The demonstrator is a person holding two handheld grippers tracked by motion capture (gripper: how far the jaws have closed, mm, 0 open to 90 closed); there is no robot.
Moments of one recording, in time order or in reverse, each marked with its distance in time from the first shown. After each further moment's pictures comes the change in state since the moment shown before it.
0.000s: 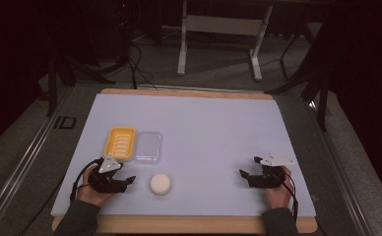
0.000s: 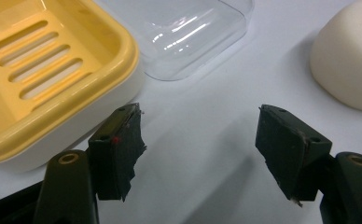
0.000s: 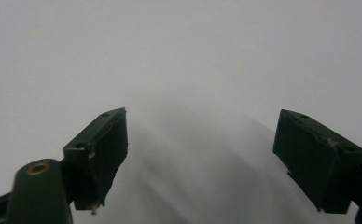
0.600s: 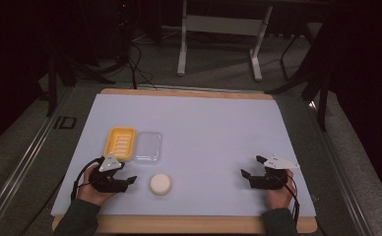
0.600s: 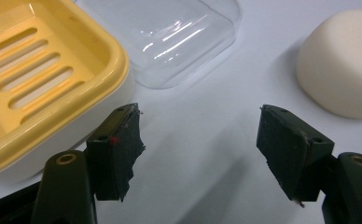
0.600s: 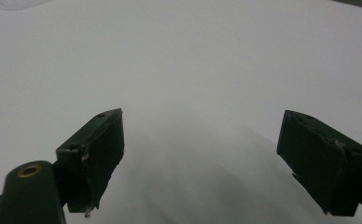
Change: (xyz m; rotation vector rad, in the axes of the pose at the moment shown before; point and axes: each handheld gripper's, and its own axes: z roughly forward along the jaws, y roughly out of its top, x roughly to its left) left arm -0.001 0.006 -0.001 -0.003 -0.039 0.005; right arm 0.001 -0.004 -0.008 -0.088 -0.009 -0.004
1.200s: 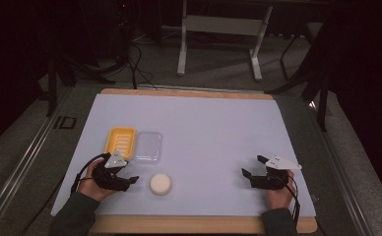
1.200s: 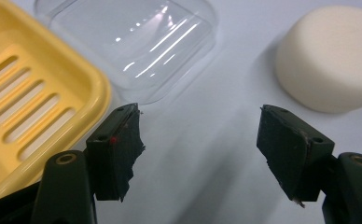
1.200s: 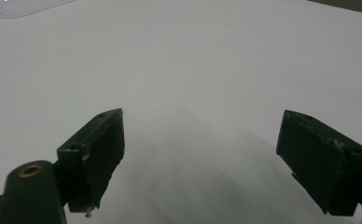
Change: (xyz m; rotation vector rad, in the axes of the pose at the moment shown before) left arm -0.004 0.022 -0.001 0.087 -0.053 0.126; right arm -0.001 -0.001 -0.001 -0.013 -0.009 0.014
